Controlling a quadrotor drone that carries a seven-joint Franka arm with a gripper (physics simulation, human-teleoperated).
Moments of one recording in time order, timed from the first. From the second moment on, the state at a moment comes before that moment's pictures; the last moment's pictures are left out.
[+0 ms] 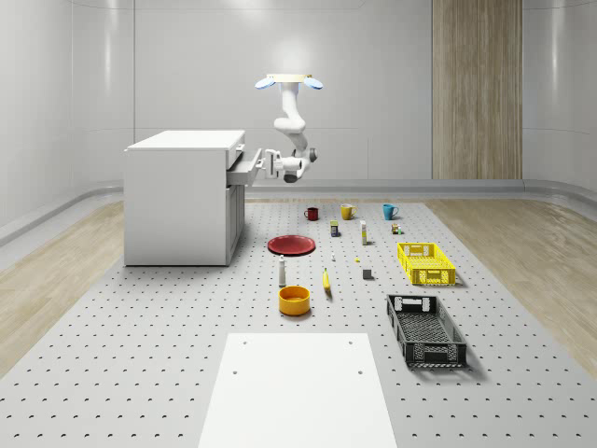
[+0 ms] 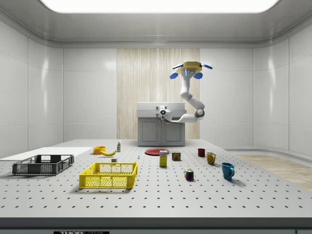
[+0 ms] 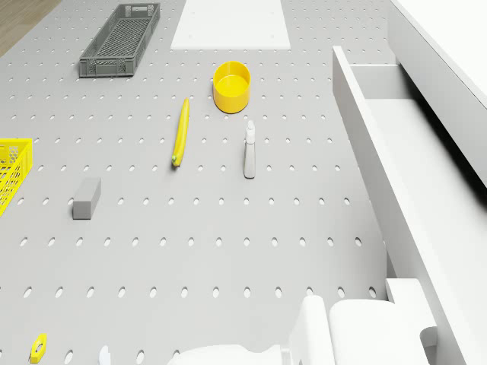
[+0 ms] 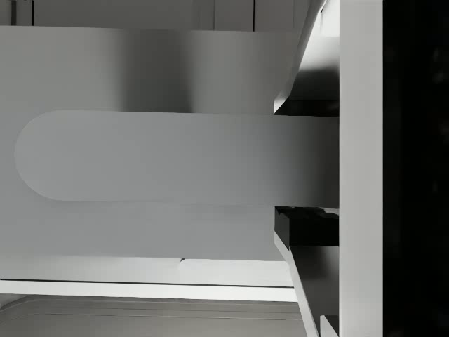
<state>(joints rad) 0.48 -0.87 -0.36 -2.64 1.35 1.87 0.54</state>
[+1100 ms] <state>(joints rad) 0.46 -0.94 -0.59 -2.60 1.11 1.73 0.63</state>
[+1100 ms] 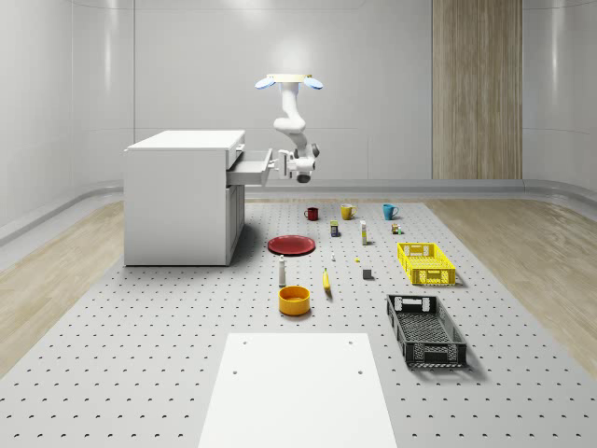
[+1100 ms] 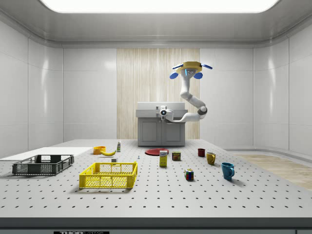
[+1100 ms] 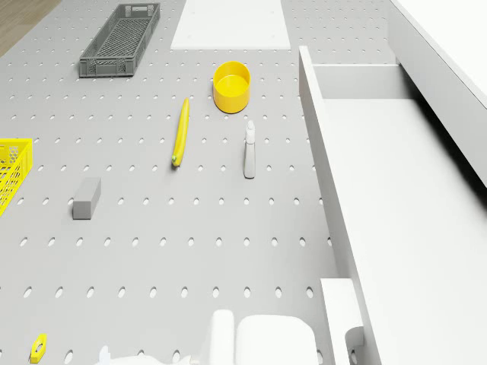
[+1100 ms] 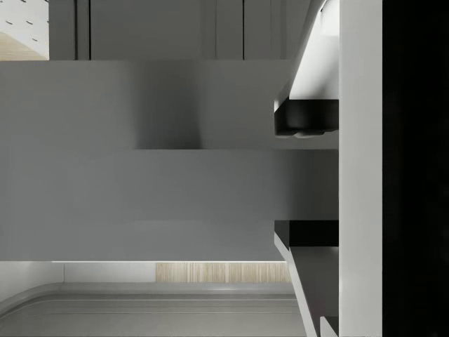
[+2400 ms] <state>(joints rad) 0.55 -1.00 -0.89 -2.45 0.85 1.60 0.71</state>
